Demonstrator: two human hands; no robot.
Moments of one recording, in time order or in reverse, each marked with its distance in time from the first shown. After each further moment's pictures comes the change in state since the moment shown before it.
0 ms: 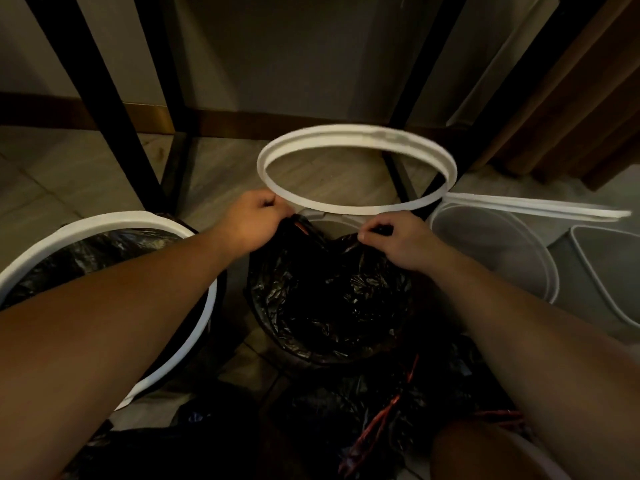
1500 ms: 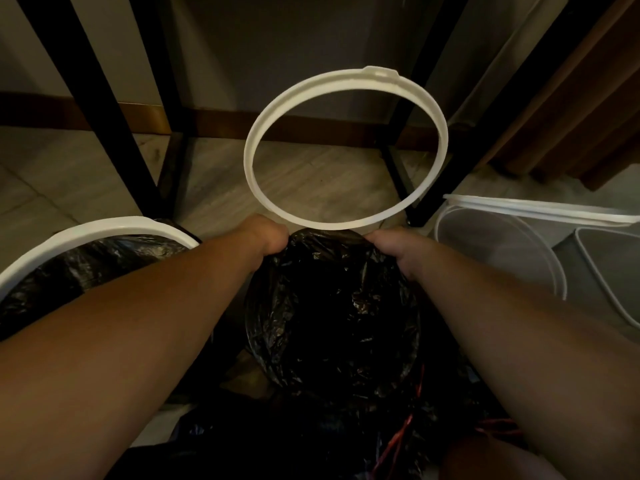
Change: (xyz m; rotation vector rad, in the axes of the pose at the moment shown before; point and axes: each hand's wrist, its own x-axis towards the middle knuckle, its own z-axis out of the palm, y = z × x) left_hand 0.025 -0.017 0.024 0.054 -0.045 -0.442; right_hand 0.043 0.006 0.037 0.579 -0.175 0.746
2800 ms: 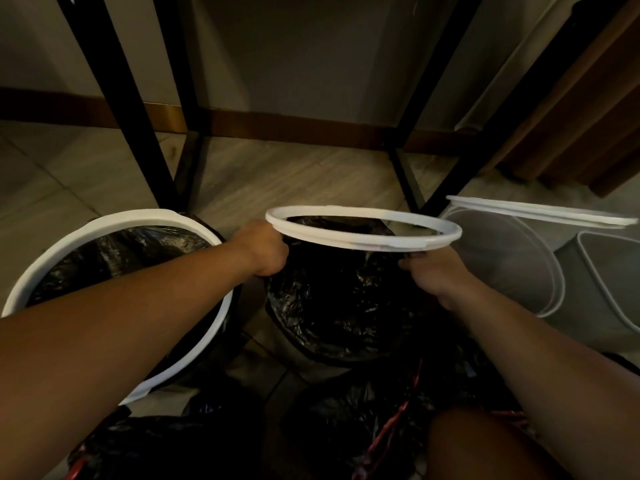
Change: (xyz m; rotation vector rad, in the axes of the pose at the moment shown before) left_hand -0.065 -0.015 -0.024 0.588 0.001 0.336; right_hand -0.068 0.056 -0.033 -0.283 0.349 -0.481
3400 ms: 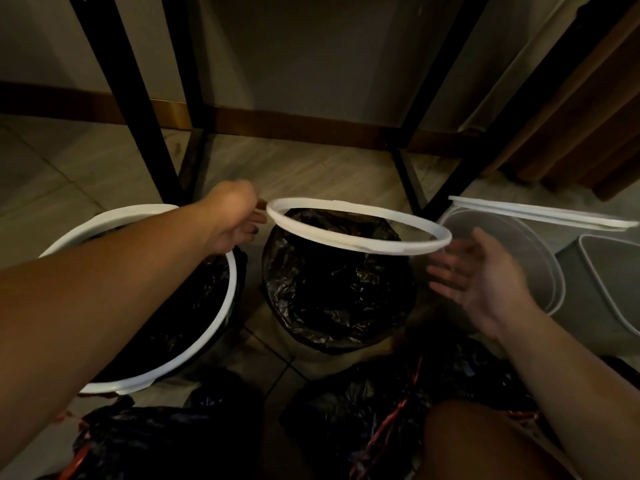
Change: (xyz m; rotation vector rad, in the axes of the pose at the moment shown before) left_hand 0.006 -0.013 -0.045 -1.027 0.048 -0.337; right_hand -0.051 -0.014 -0.046 0.725 0.032 0.280
